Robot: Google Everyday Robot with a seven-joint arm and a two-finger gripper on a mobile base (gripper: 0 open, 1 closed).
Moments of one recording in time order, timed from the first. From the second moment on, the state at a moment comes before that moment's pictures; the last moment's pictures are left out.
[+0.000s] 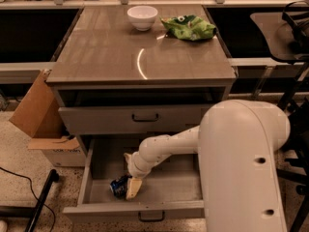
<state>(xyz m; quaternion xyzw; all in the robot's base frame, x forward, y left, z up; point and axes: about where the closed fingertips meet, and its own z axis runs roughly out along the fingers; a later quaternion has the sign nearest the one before) 0.539 0.108 0.396 -0.73 0.63 0.16 0.22</state>
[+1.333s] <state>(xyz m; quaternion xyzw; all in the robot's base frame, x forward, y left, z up) 0.527 0.125 0.364 -0.74 0.62 0.19 0.19</state>
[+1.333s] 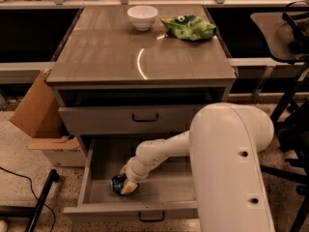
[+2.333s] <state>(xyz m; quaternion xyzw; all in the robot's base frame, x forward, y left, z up) 0.525 0.045 0.512 -0.72 0.58 0.19 0.31</state>
